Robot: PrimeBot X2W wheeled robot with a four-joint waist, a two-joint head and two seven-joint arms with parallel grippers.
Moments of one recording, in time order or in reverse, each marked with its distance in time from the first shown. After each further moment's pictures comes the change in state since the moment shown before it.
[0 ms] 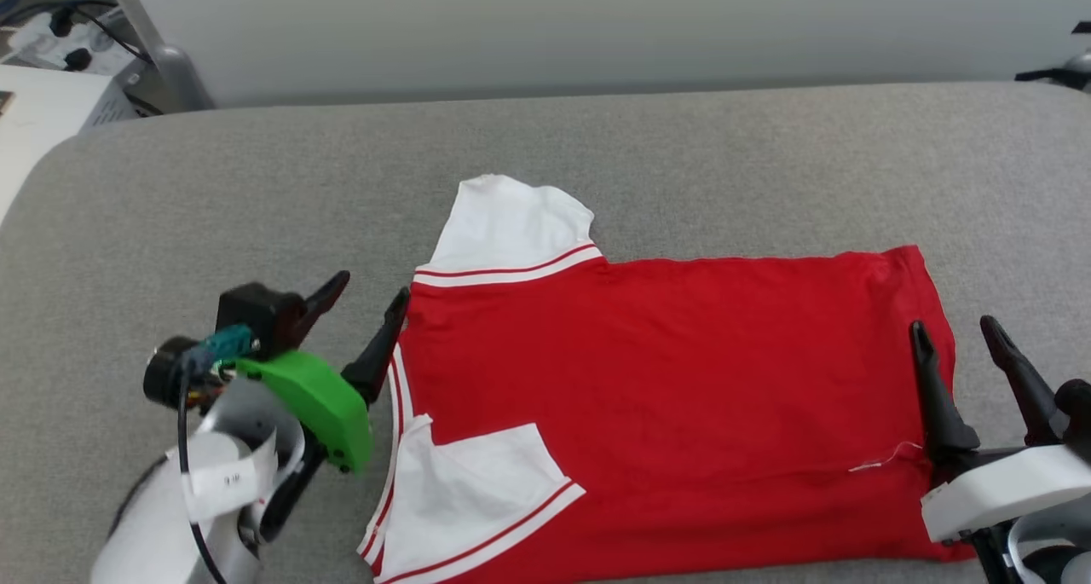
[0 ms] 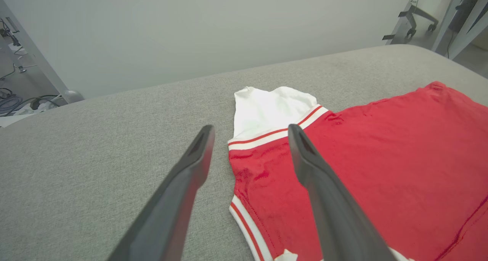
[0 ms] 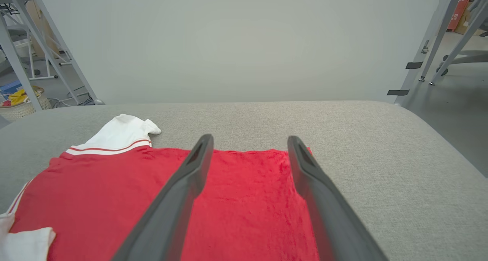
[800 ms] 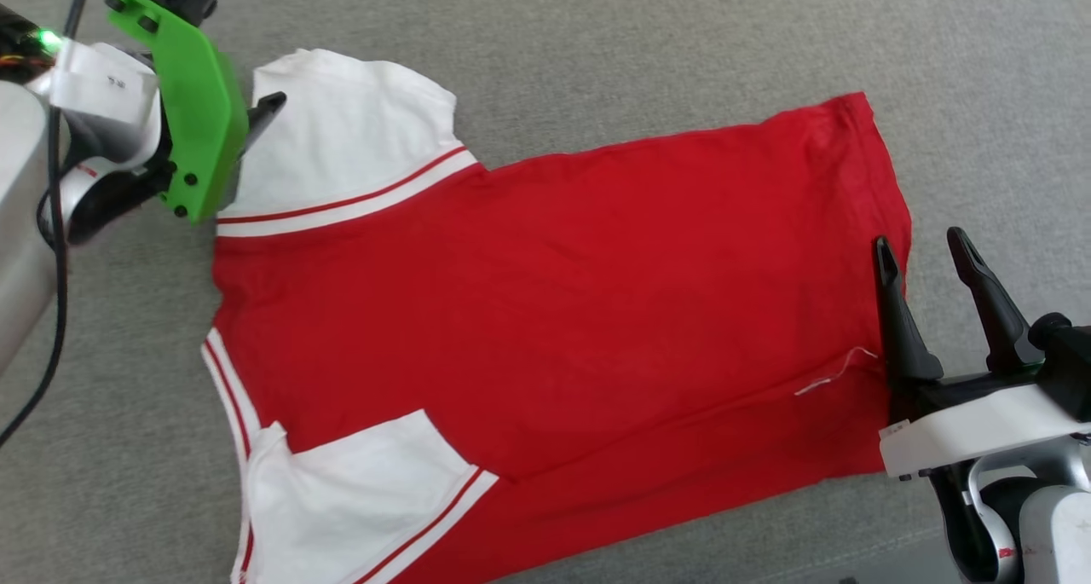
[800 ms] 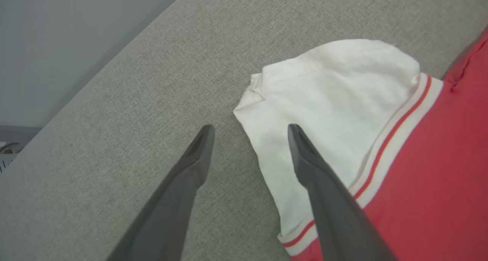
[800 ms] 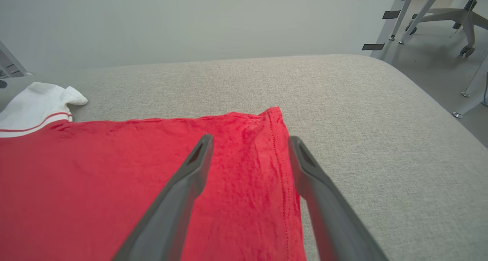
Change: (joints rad) left arm -0.855 0.388 -0.571 0.151 -0.386 -0.017 0.590; right arm -0.141 0.064 0.052 -0.025 -0.037 0.000 -0.037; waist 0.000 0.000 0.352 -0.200
